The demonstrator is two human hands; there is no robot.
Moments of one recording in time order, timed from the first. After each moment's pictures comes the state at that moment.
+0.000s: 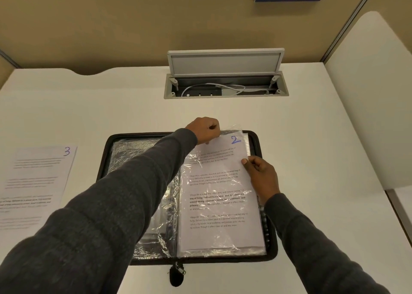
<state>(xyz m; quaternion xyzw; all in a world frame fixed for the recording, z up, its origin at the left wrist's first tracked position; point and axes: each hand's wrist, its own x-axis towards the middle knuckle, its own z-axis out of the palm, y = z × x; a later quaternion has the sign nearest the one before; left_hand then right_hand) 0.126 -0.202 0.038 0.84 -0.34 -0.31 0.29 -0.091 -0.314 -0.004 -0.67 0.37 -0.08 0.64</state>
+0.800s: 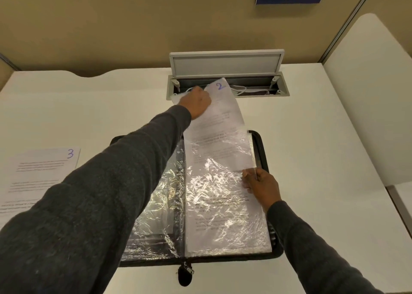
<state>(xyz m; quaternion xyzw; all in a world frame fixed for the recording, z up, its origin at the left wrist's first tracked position) 0.182 -0.200 0.085 0.89 -0.30 -0.25 0.22 -0.106 -0.295 -0.020 -0.70 0.41 -0.04 0.58</state>
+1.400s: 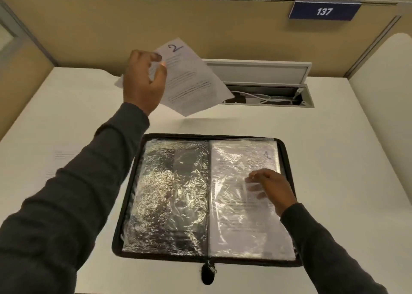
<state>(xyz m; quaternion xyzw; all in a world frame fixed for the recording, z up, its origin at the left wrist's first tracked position) 0.204 -0.029 0.166 0.86 -0.22 0.19 0.41 -0.077 -0.254 0.032 -0.67 0.37 0.03 0.64</state>
